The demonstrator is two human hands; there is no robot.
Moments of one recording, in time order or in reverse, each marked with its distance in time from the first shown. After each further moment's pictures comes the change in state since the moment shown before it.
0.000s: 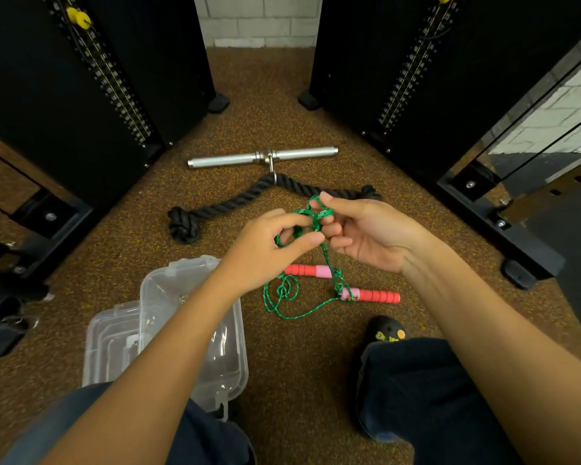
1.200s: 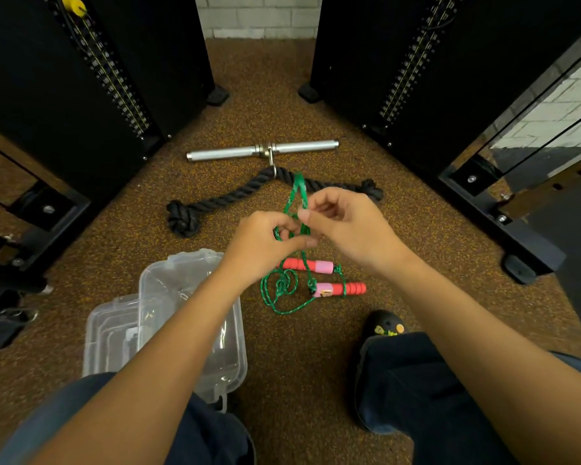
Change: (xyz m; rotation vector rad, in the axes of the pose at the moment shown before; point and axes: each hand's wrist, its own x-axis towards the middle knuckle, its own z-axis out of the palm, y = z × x) left_hand 0.002 -0.001 0.007 0.033 0.001 -0.233; right_hand 0.001 0.022 0.009 -0.818 0.227 -0.506
